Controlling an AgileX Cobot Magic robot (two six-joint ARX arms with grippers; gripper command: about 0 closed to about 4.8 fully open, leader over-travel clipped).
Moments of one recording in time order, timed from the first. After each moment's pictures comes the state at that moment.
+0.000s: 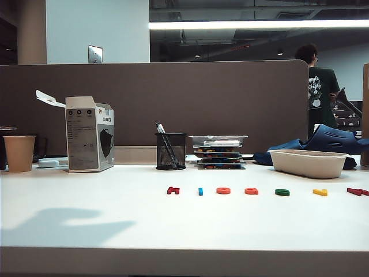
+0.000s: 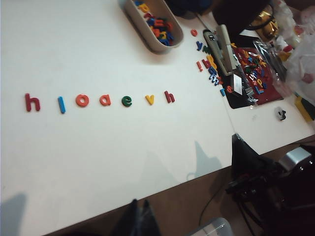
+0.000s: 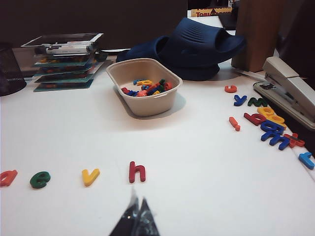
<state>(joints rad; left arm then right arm) -0.94 1.12 1.40 -0.83 -0.10 -0.74 -0.02 0.00 0.01 -0.09 0.01 0.08</state>
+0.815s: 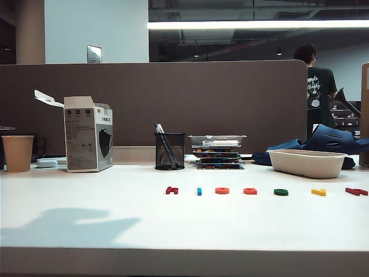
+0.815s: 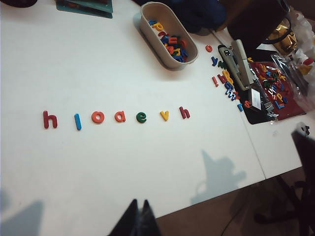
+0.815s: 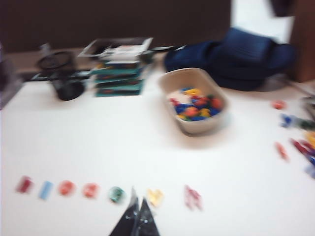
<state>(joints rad) -0.99 1.14 1.40 -0.80 -0.25 -0.73 0.04 0.47 0.61 -0.38 -0.12 0.13</state>
